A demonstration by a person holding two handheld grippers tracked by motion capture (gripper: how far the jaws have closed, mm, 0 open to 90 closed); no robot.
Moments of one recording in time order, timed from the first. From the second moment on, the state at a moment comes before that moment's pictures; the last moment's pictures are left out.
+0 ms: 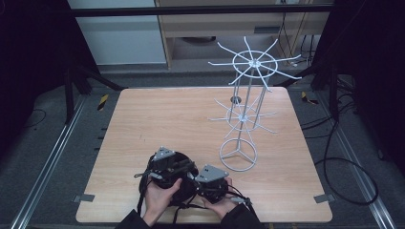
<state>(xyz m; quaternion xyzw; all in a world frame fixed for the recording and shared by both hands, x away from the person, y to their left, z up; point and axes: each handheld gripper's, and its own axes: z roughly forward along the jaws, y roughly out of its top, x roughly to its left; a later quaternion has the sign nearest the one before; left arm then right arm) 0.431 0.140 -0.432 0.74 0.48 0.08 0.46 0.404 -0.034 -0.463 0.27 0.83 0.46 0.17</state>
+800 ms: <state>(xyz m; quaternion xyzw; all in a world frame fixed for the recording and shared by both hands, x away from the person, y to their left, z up) 0.420 0.169 -0.395 0.71 0.43 0.12 0.54 0.400 -0.077 -0.437 0.28 0.79 0.53 0.16</state>
